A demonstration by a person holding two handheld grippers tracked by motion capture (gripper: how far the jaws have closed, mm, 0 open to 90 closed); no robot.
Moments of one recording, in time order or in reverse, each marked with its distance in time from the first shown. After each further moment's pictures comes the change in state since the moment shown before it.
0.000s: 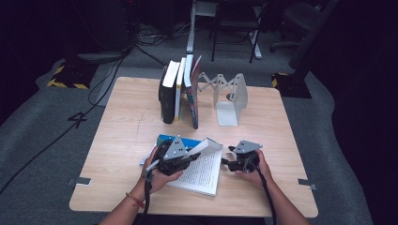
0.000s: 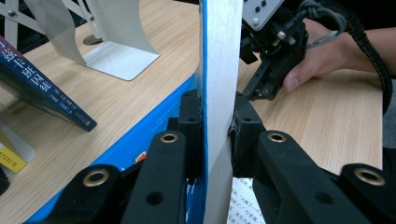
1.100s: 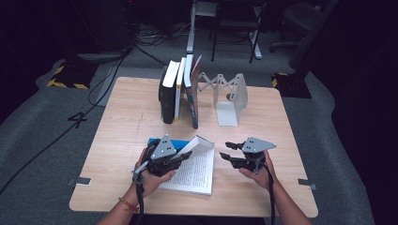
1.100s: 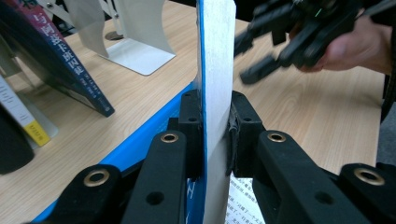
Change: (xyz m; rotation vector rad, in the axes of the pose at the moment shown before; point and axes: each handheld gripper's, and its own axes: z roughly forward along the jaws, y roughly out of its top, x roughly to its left) left arm 0.004 -0.007 -0.025 -0.032 0.049 -0.081; right arm 0.009 0.029 -0.039 -0.186 0.090 -0.018
